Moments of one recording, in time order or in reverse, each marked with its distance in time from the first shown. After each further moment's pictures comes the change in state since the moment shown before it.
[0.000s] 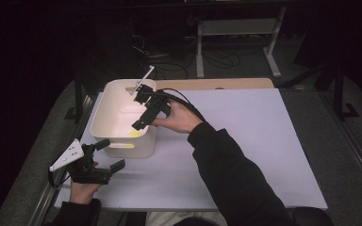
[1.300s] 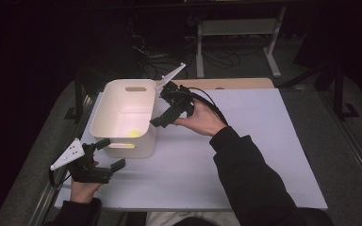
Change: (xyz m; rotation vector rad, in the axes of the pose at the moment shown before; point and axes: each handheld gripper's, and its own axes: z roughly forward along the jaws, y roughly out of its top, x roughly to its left) left arm 0.001 0.000 0.002 0.002 -0.001 -0.005; right arm -0.009 -0.043 -0.049 -0.127 -0.047 0.025
